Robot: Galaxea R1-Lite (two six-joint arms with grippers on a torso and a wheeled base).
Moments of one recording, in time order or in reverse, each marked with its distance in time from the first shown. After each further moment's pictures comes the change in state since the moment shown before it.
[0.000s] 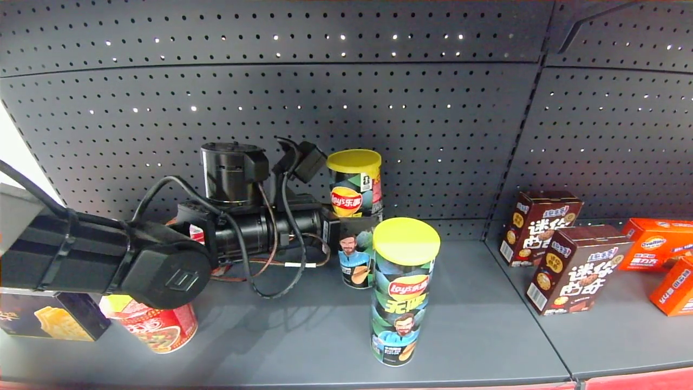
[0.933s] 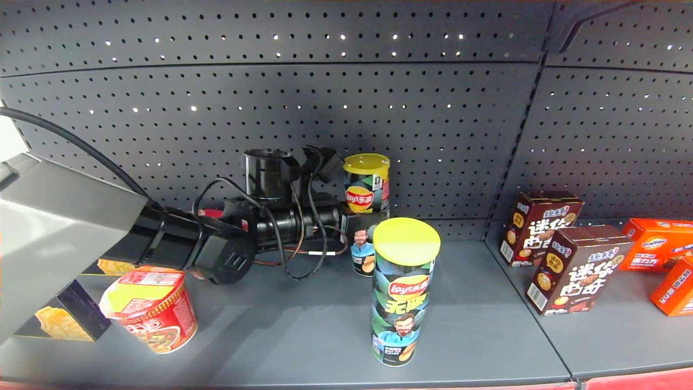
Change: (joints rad) left arm 0.016 0.182 -0.178 -0.001 0.000 0.003; right arm 0.000 0.000 0.000 0.000 0.000 0.000
